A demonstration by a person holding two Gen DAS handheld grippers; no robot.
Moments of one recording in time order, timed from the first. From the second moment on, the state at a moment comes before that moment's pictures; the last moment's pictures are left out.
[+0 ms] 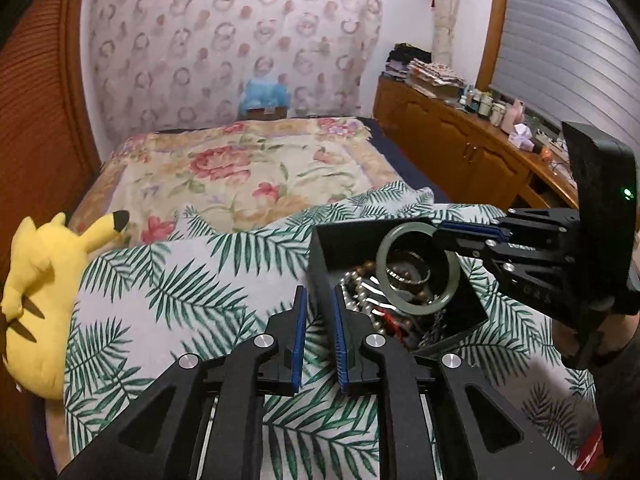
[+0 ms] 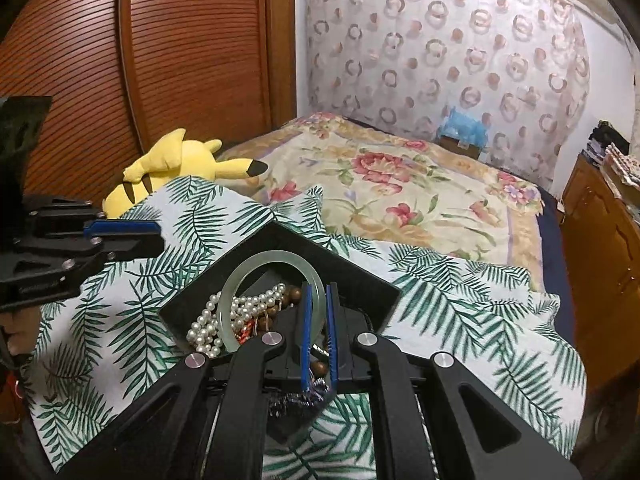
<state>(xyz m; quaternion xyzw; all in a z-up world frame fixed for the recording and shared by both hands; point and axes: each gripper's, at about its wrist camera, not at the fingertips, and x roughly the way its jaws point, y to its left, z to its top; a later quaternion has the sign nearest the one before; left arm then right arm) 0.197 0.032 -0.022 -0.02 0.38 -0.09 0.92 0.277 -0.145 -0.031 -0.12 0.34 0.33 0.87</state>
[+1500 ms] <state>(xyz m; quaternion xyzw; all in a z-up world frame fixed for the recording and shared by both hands) 0.148 -0.022 -0.075 0.01 0.43 -0.15 0.89 0.187 -0.210 -0.067 -0.11 0.37 0.32 0.87</state>
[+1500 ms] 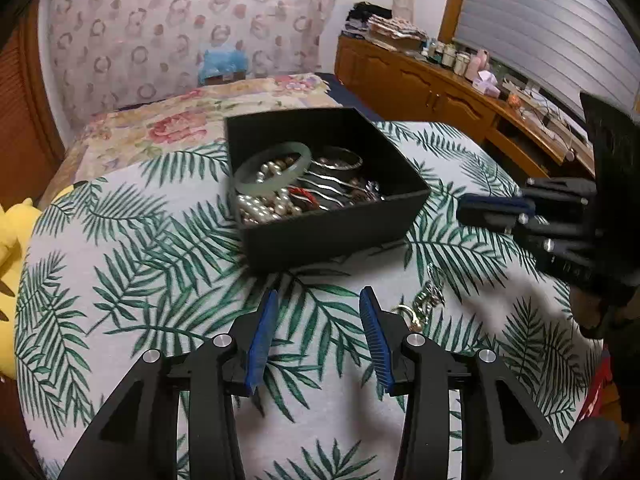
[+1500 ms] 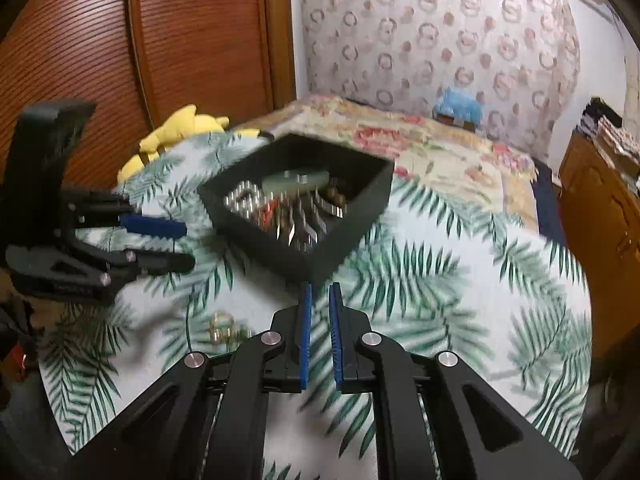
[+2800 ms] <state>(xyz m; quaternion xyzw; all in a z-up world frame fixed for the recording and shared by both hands) 0.141 -0.067 -0.093 0.04 0.45 -0.20 0.87 0.186 -0.240 -0.083 -0.13 0.41 0.25 0.87</state>
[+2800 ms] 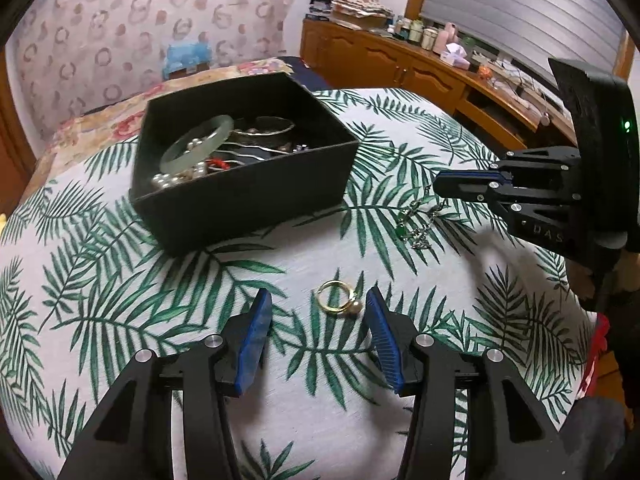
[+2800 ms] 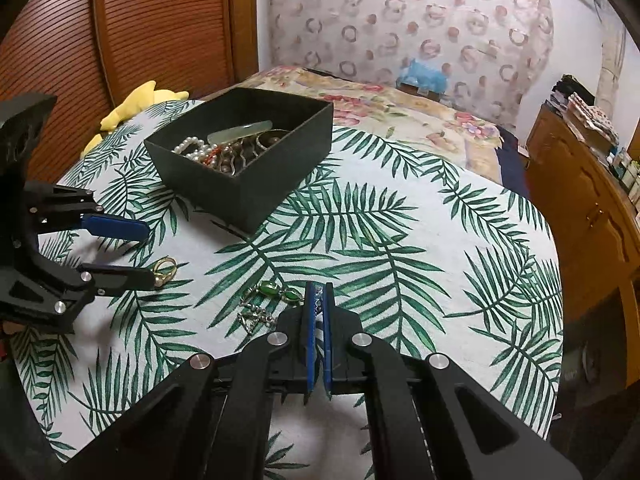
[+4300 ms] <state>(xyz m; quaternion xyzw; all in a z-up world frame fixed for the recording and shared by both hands) 0.154 -0.040 -0.037 0.01 0.38 -0.18 0.91 0.201 -0.230 -0.077 -0.09 0.40 0.27 0.87</state>
